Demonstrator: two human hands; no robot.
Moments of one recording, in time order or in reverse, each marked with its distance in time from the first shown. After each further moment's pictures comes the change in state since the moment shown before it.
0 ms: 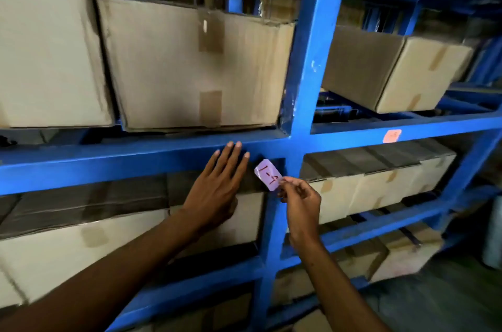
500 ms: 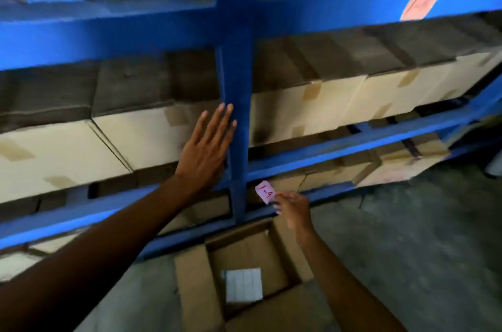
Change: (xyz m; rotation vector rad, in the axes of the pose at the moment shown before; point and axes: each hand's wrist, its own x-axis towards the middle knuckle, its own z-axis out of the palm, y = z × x) left_hand 0.016 0.153 0.113 0.191 -0.327 0.000; right_hand 0.014 0.194 -0.213 -0.454 -0.112 0.695
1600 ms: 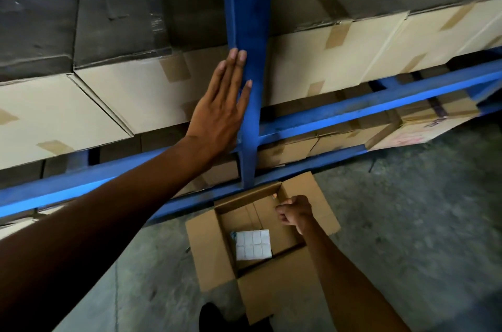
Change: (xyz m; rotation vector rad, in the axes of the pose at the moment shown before) left_hand -0.001 0.011 0.019 0.142 0.014 0.048; right_hand 0.008 0.113 0.010 -0.286 -0.085 0.446
